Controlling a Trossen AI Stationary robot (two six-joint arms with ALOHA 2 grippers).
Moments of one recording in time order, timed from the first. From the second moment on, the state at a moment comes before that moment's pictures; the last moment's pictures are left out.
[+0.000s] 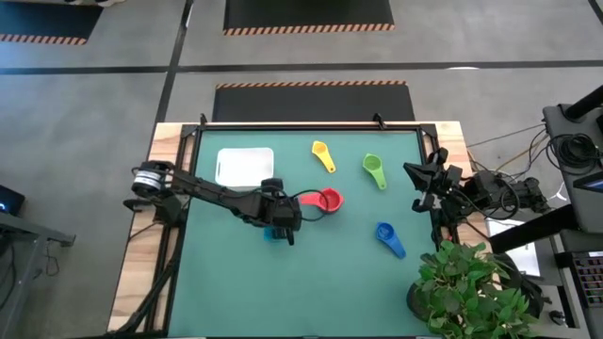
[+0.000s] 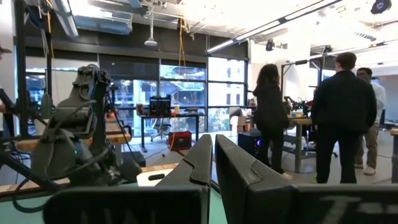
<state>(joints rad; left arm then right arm) -0.15 1.79 1.16 -0.62 -0.53 -0.17 0.17 0.05 0.18 0.21 0.53 -0.21</state>
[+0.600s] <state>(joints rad) -0.15 1.80 1.13 -0.51 -0.30 -0.10 0.17 0.05 0.18 0.21 0.53 -0.22</state>
